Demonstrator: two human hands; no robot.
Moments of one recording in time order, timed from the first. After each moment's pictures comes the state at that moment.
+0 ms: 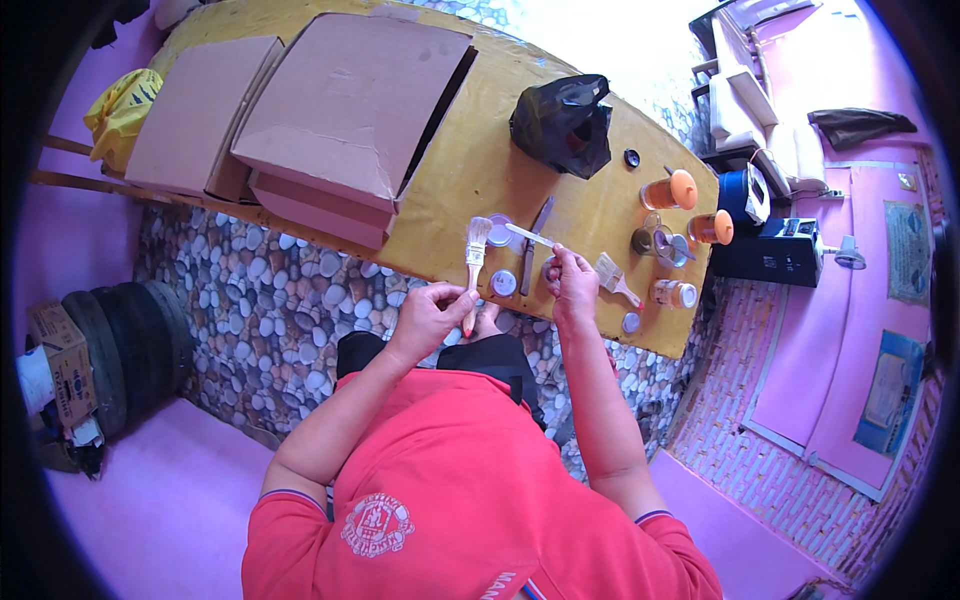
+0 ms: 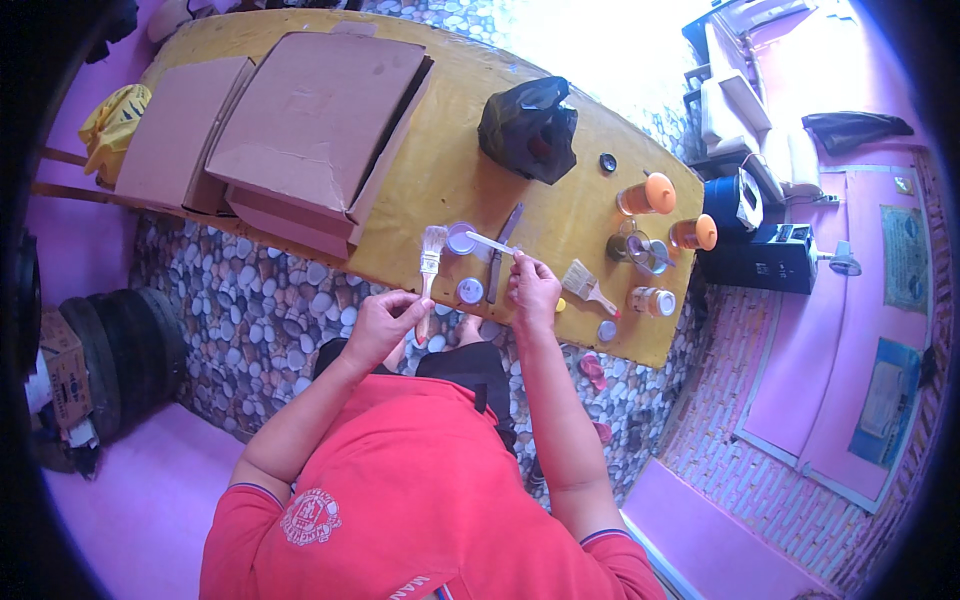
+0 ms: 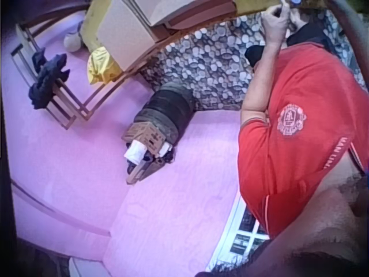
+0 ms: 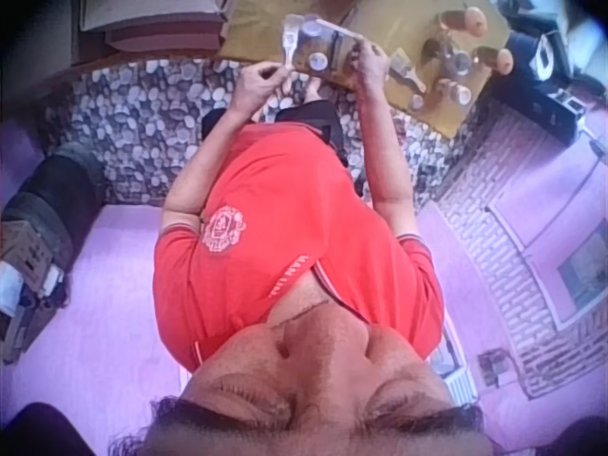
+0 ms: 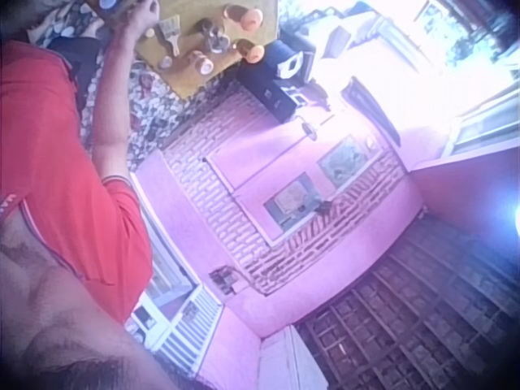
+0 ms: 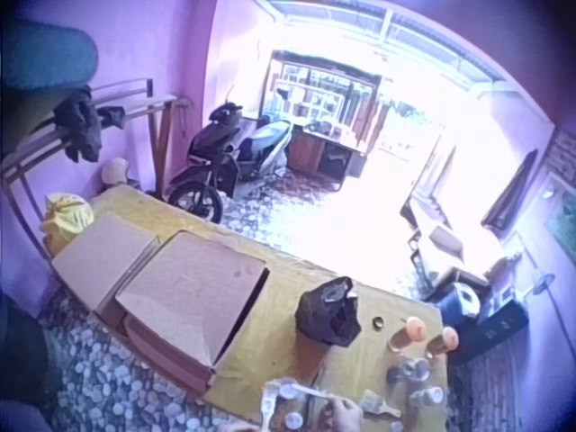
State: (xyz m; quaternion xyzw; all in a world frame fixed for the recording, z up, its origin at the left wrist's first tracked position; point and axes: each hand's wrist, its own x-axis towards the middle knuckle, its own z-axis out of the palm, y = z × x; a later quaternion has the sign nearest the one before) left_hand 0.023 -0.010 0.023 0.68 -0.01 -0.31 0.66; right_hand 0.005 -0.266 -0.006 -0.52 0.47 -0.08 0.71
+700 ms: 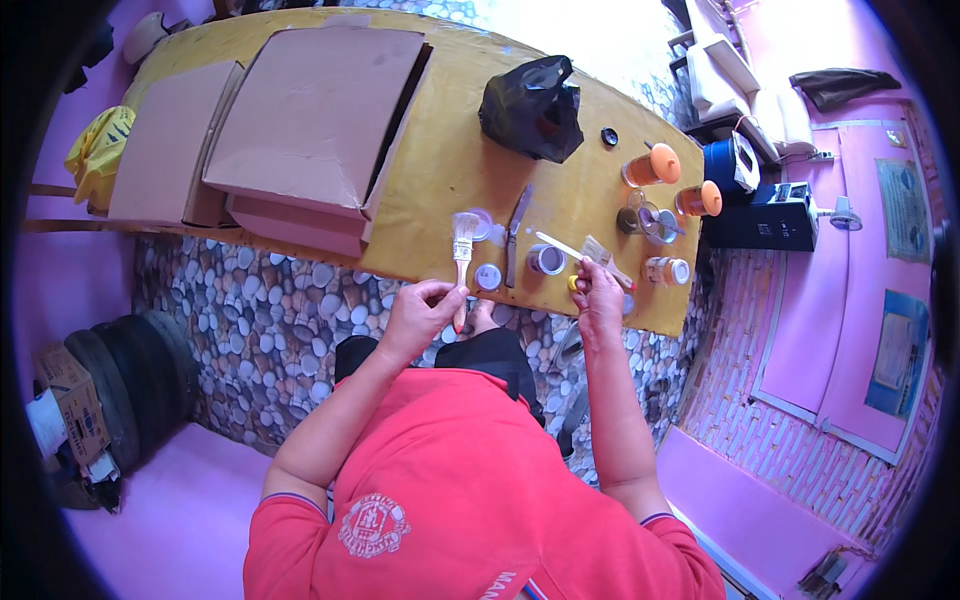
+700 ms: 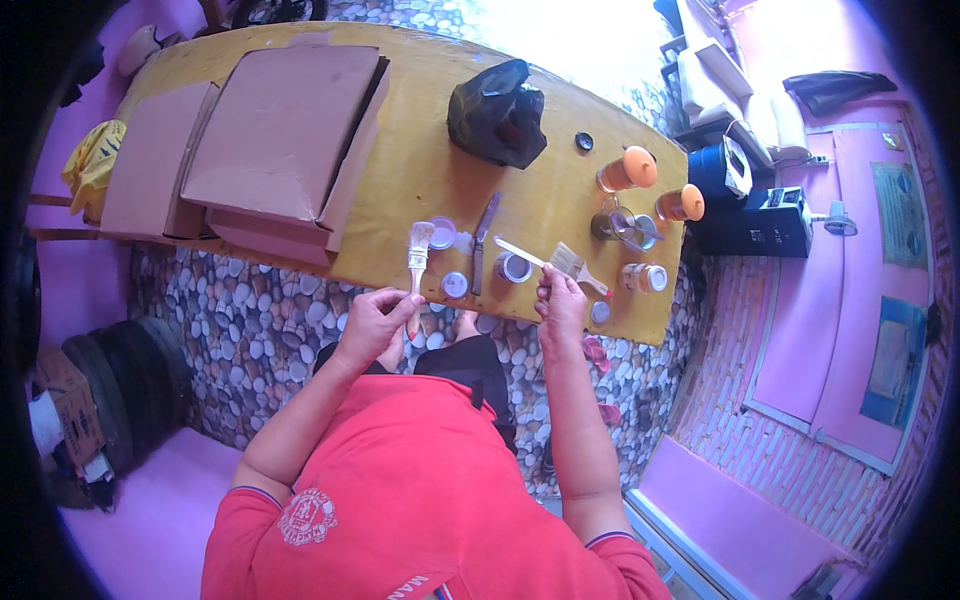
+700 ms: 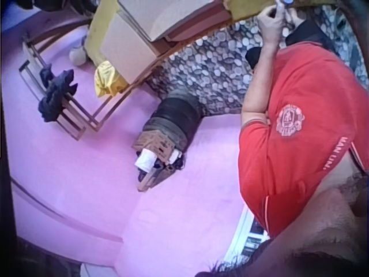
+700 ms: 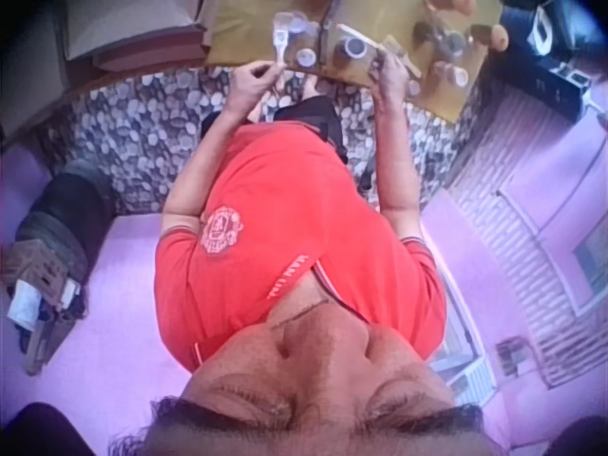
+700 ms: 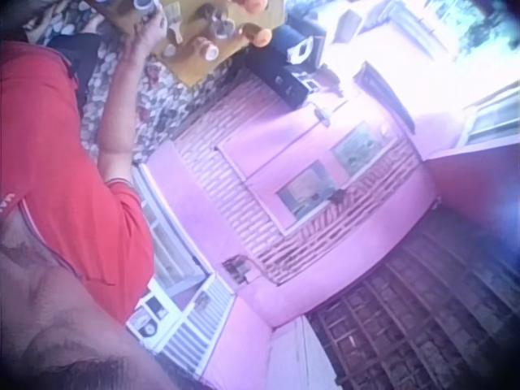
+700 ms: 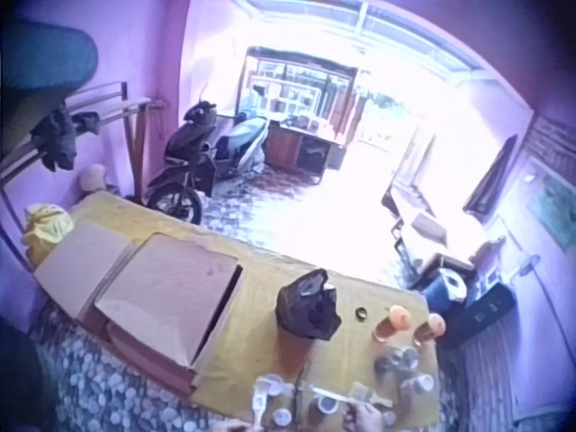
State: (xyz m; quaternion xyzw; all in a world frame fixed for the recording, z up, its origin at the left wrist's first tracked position) left_hand 0.028 -0.023 0.023 0.68 -0.05 -0.31 0.67; right_hand -0.051 -0.314 0.017 -0.47 0.50 -0.13 0.71
